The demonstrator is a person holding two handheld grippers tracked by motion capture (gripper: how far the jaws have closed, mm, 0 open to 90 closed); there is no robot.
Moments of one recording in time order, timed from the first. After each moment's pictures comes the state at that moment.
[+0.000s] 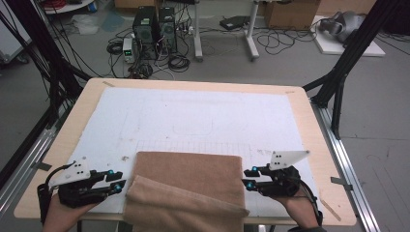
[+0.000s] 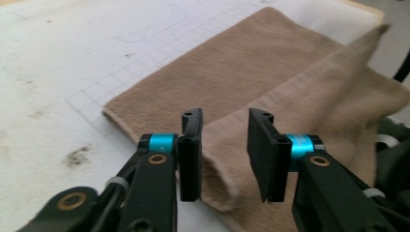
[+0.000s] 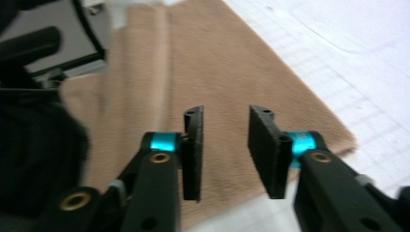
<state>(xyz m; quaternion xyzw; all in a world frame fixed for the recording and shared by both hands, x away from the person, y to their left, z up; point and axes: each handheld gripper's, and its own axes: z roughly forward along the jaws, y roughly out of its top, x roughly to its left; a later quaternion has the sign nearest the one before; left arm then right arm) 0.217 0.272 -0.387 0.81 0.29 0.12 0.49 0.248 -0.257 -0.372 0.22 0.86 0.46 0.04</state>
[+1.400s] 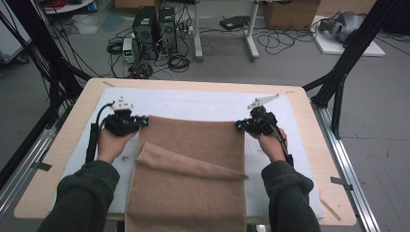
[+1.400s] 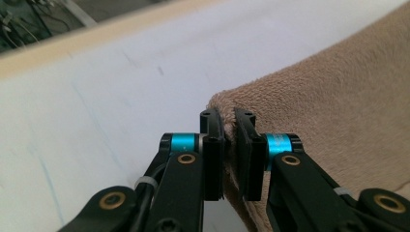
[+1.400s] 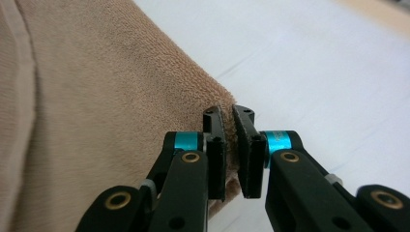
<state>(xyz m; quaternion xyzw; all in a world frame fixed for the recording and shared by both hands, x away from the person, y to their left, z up) 0.406 0.218 -0.363 0.78 0.40 0.20 0.44 0.417 -0.234 -0.365 0.32 0.86 0.39 0.11</state>
